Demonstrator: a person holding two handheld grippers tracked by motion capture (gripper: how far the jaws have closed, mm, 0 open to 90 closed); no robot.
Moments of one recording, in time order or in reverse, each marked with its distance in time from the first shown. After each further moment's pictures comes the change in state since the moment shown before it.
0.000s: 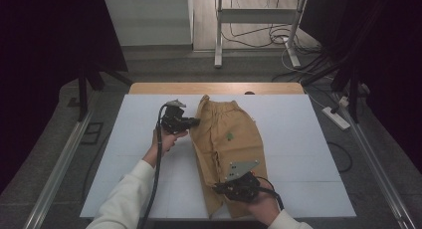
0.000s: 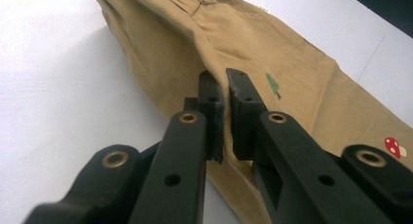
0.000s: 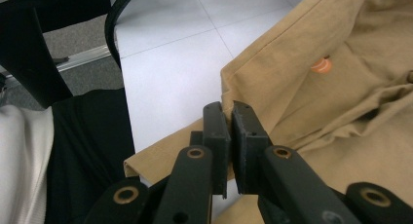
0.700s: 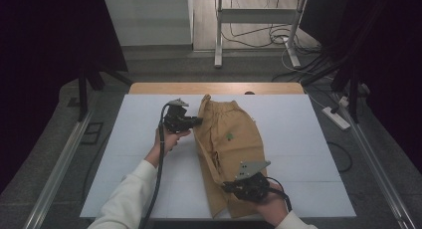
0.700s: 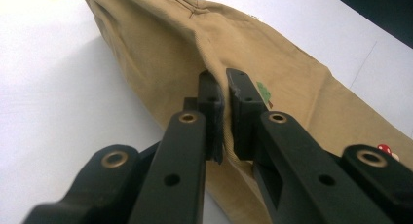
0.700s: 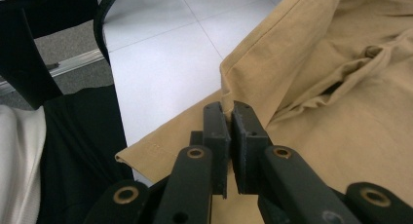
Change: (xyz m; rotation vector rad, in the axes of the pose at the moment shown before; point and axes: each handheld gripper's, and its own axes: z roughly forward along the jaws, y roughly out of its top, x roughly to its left) left arm -0.006 0.005 0.003 -0.018 -0.011 0.009; right arm -0.007 -0.013 -0.018 -0.016 -0.039 0.030
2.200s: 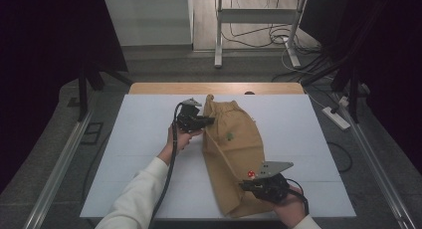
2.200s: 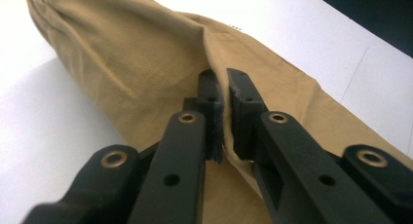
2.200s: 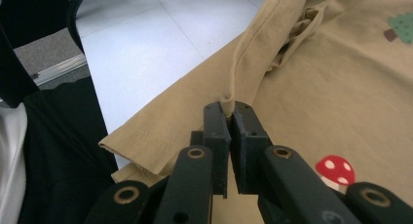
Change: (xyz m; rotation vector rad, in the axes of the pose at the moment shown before) left arm -0.021 0.016 0.031 0.000 -0.020 0.031; right arm -0.017 -0.030 -0.036 -0.010 -0.082 0.069
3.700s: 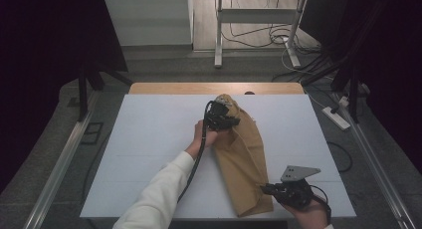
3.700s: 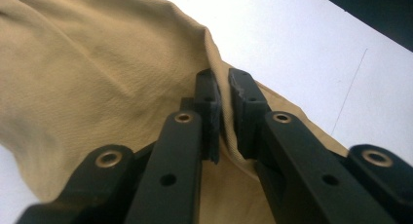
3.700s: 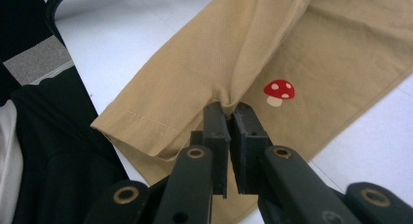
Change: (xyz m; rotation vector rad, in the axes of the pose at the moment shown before) left arm -0.041 0.035 0.070 0.067 -0.023 0.044; right arm -0.014 -0.038 -0.041 -0.002 -0.068 0.119
